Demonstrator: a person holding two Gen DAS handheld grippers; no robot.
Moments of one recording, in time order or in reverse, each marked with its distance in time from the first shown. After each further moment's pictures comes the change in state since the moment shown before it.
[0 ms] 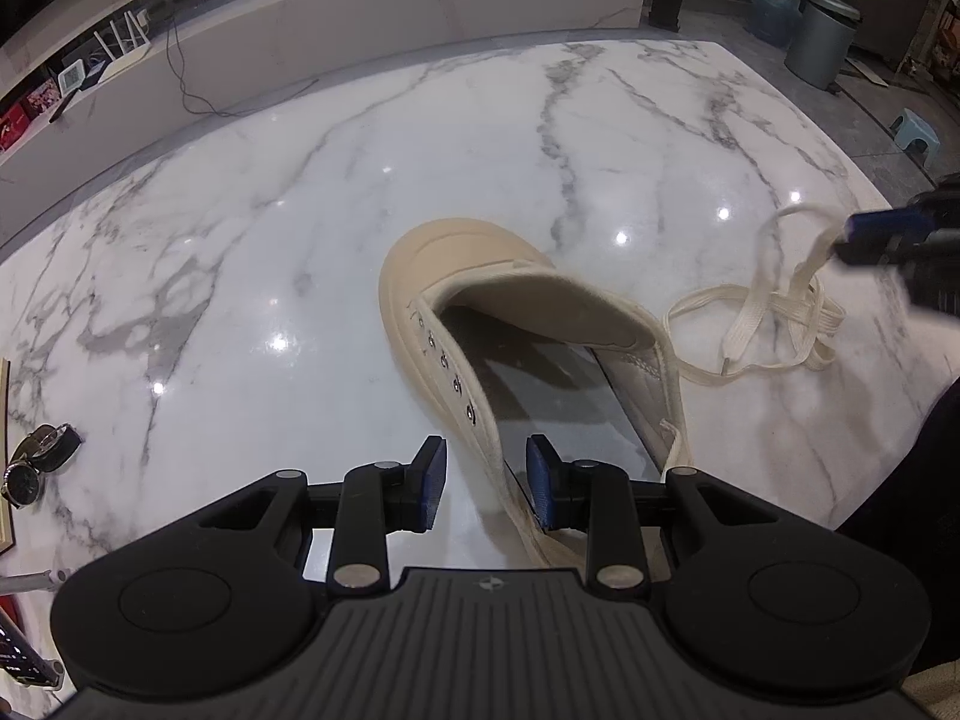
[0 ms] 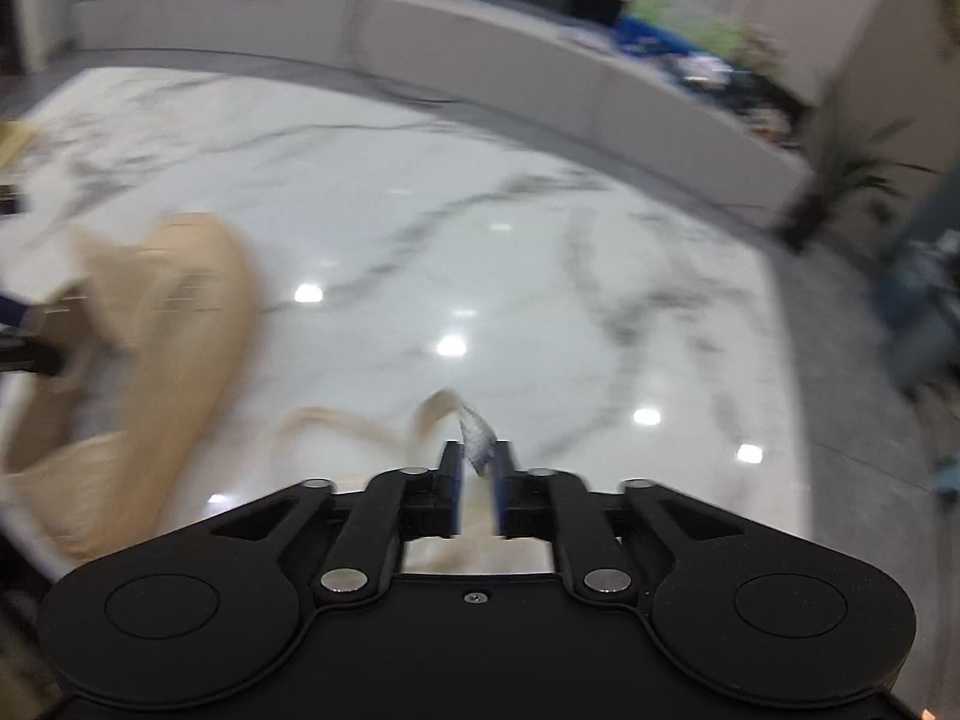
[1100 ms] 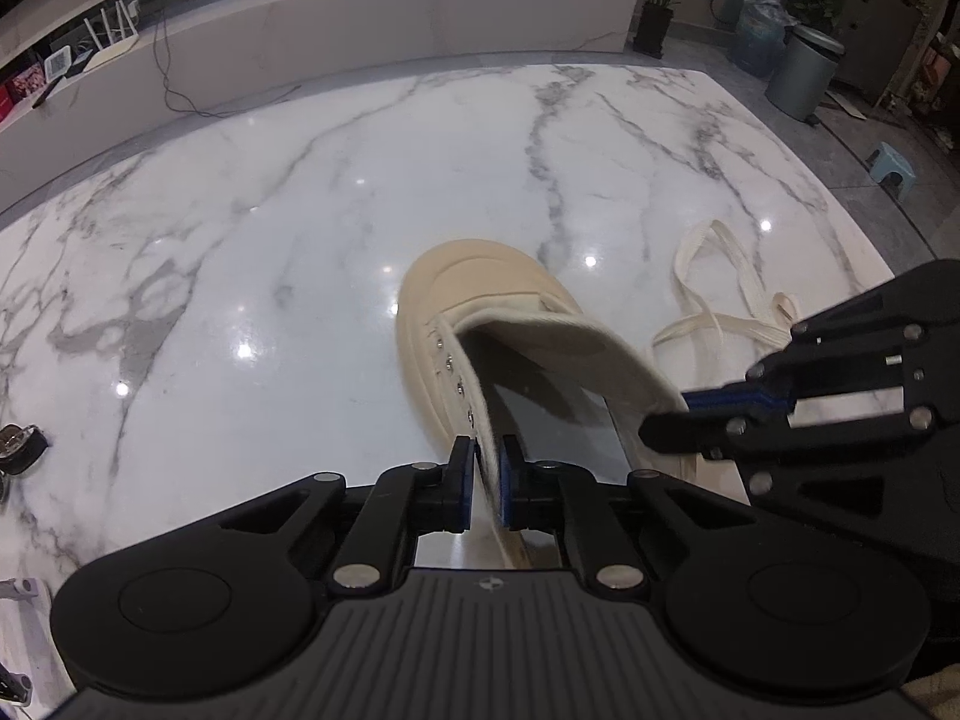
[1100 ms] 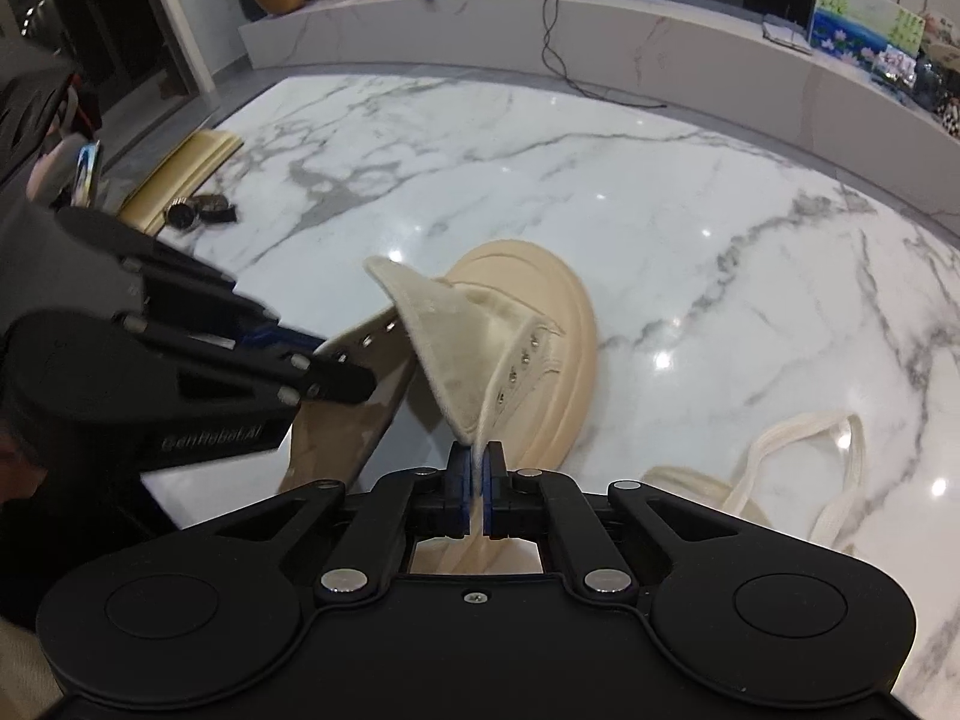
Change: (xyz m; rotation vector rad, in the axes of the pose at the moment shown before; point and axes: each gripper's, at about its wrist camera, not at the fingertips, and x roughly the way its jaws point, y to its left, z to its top) left arm 0.003 0.010 0.000 -0.028 -0.032 -0.092; right arm 0.019 0.077 0.016 -0.021 0.024 0.303
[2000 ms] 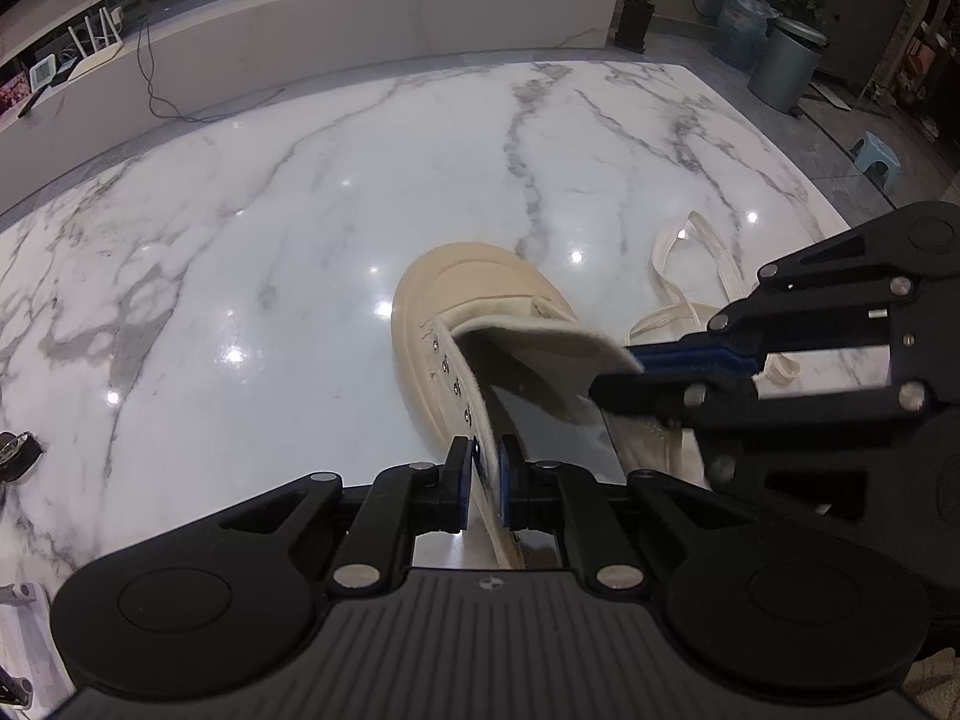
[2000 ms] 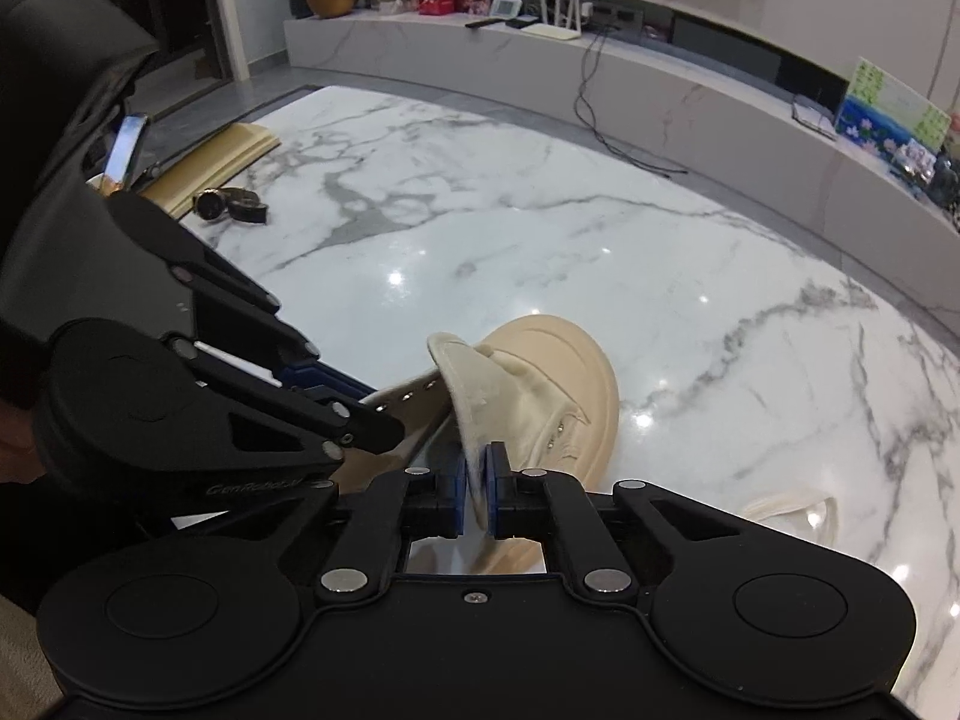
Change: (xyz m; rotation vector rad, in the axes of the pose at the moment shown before) left arm -0.003 -0.004 0.000 0.021 0.002 -0.013; right arm -0.011 0.017 0.014 -0.121 -0.096 -0.048
